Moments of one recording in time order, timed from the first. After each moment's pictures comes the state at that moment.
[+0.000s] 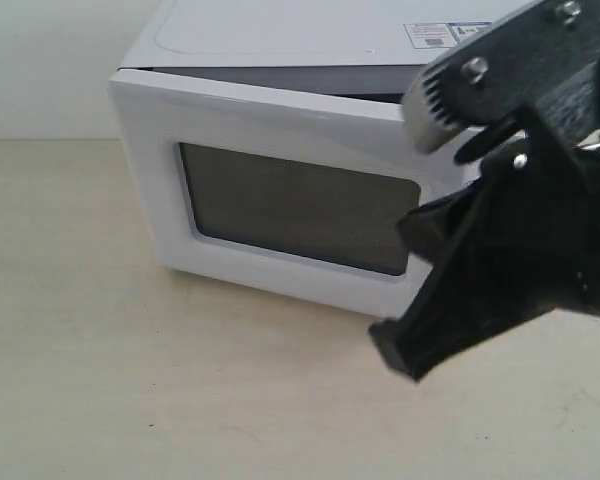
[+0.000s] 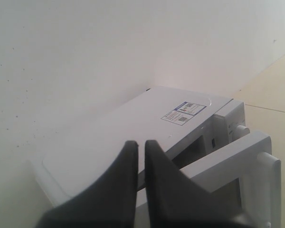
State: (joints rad) left arm -0.46 0.79 -0.99 -0.56 0.41 0.77; right arm 1.09 1.01 -0.74 -0.82 0.64 0.82
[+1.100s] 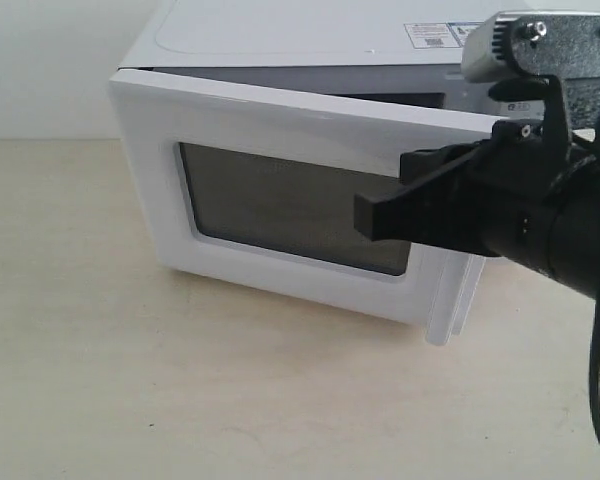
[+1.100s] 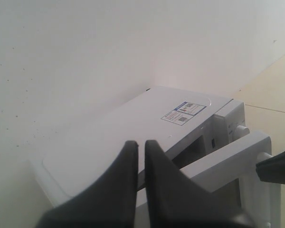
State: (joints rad) left arm -0.46 0.79 -0.99 -0.56 0.41 0.76; right arm 0.92 1.12 -0.59 1.35 -0.46 -1.03
